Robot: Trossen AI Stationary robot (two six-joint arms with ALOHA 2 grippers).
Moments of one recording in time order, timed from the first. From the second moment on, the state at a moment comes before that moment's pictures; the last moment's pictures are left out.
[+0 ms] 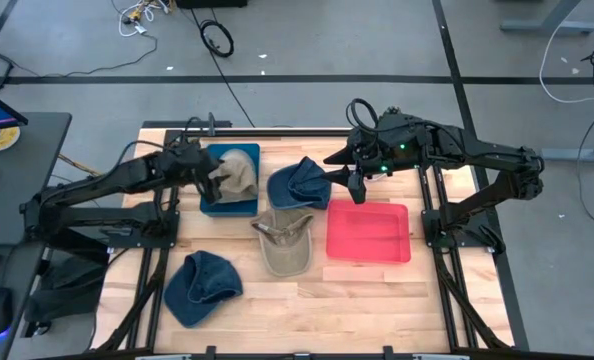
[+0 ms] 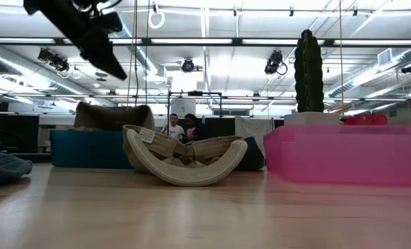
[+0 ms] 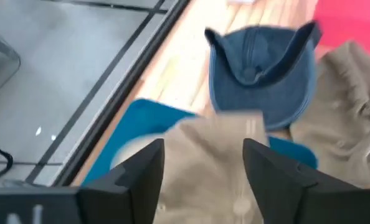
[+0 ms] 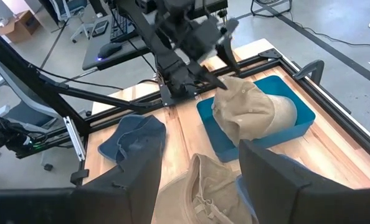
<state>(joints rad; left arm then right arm) 0.36 0.80 0.74 -0.59 -0.22 0.12 -0.02 1.37 1.67 -0.75 0.02 0.32</state>
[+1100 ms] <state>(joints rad) -0.04 0.93 1.02 -0.70 -0.33 -0.11 0.04 1.62 1.67 -0.89 0.12 0.79</state>
